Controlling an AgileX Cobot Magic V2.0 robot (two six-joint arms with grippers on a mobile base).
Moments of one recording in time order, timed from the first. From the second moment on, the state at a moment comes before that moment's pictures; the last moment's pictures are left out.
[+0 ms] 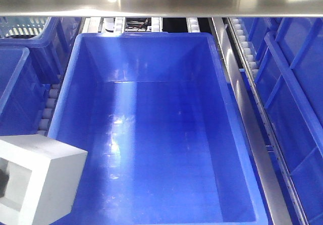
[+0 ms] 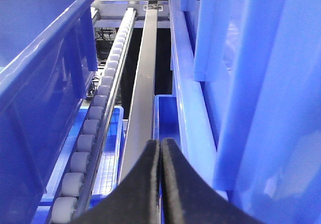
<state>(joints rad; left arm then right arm) -0.45 0.22 -0.22 -0.21 0.15 0.04 0.02 -0.01 0.03 -0.06 0.17 0.04</state>
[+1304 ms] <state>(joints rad) -0.45 0.24 -0.25 -0.21 0.11 0.04 0.02 -0.01 0.03 -0.06 0.17 0.04</state>
